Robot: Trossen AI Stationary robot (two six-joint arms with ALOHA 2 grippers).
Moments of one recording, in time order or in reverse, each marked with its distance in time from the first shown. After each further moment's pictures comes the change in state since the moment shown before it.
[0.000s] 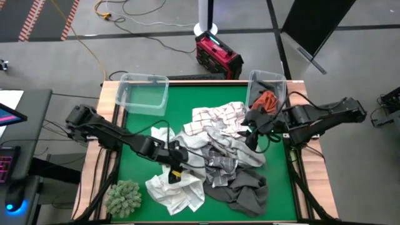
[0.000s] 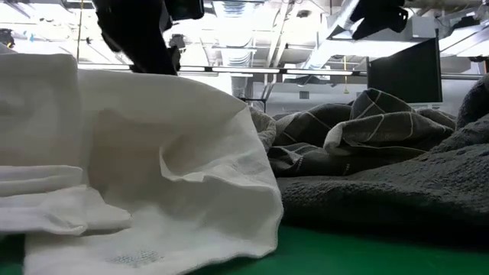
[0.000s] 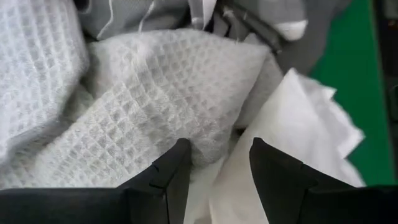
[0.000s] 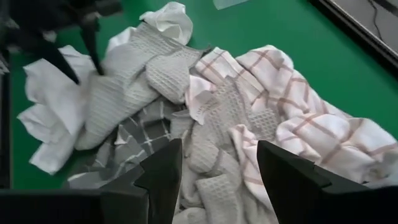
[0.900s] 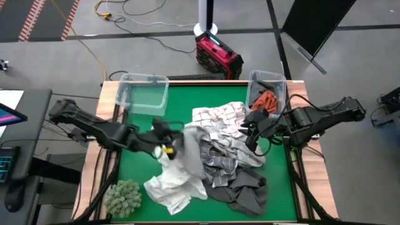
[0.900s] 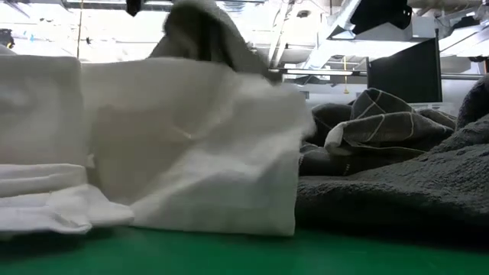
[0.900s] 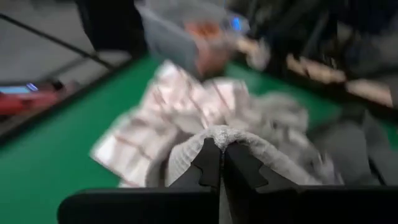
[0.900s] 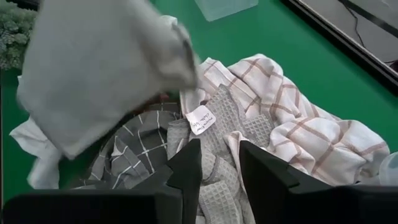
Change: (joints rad) left arm -0.014 -0.364 0.000 0.061 -0.626 -0.092; right arm 0.046 -0.001 0.000 -0.003 0.102 0.050
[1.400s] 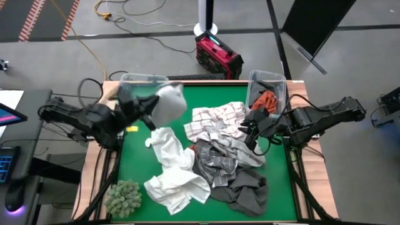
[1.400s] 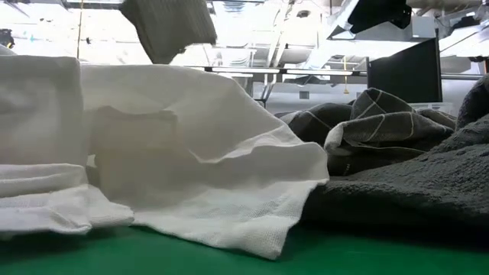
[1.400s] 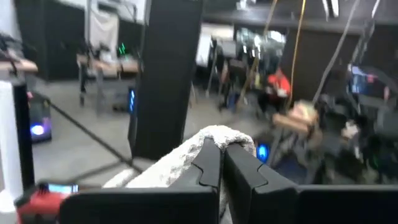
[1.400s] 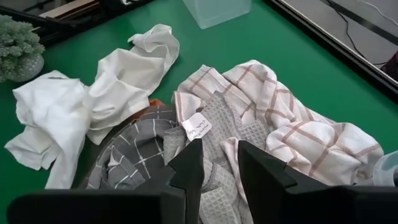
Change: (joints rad) left arm 0.036 -0.256 0.000 0.508 -0.260 0.527; right arm 0.000 0.000 0.000 0.010 0.030 0.021
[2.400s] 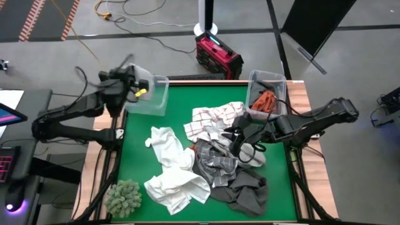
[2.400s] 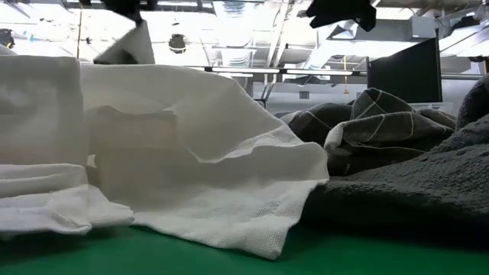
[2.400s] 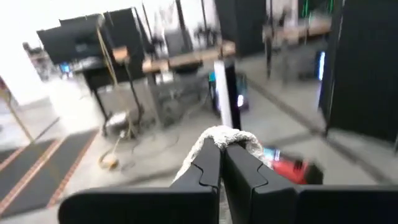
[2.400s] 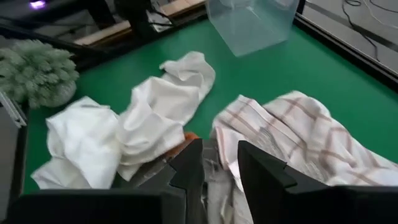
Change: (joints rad) left arm 0.576 -0.054 0.000 -0.563 -0.173 -0.082; right arm 0.010 0.177 0.000 0.319 -0.002 -0.065
